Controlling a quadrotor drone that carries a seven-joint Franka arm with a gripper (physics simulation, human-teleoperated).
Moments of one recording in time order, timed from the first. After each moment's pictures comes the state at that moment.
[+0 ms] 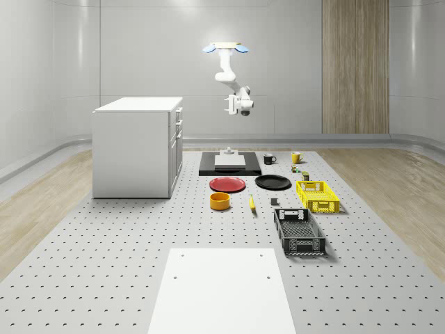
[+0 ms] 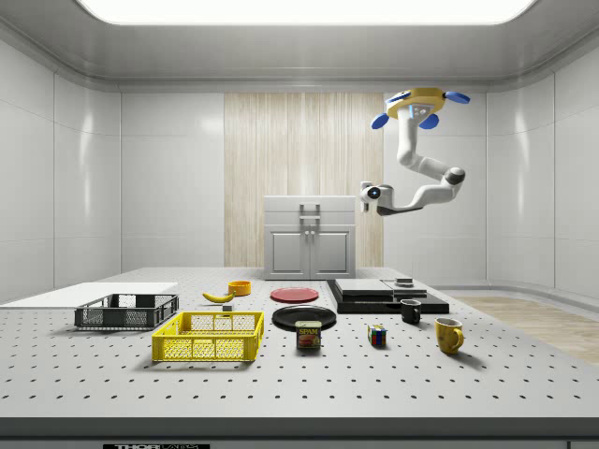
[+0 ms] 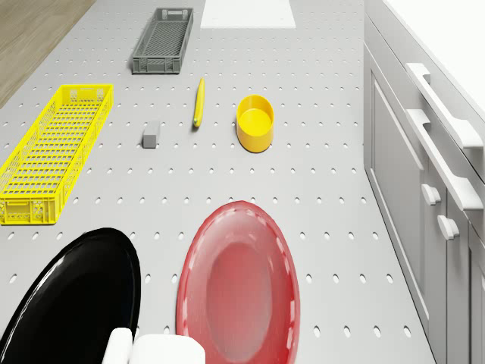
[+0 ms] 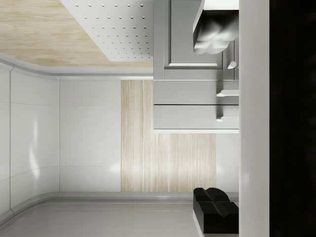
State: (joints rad) arm 0.61 -1.07 -0.86 -2.45 0.85 1.68 0.78
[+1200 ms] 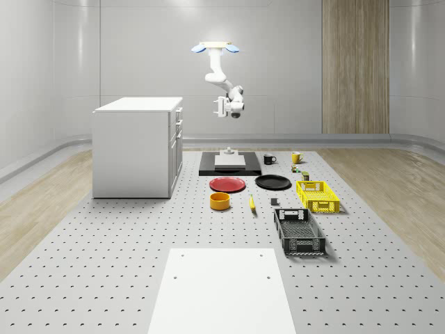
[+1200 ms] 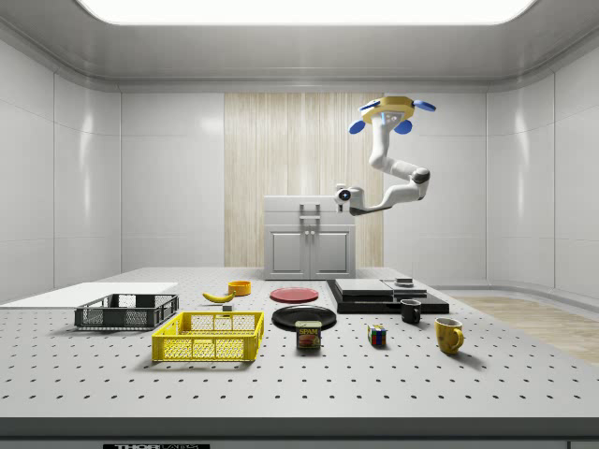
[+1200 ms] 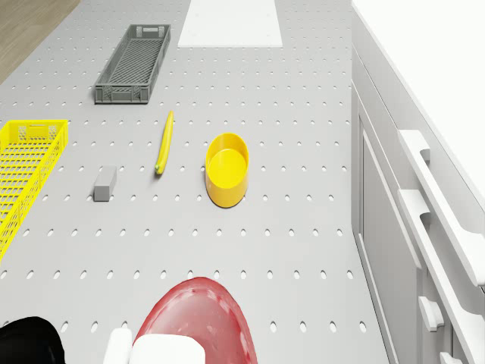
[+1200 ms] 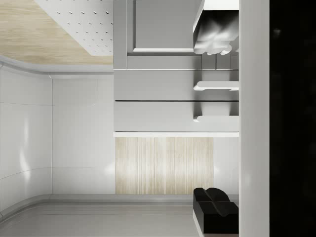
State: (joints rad) arm 0.67 -1.13 -0.87 -2.46 0.80 1.73 0.82
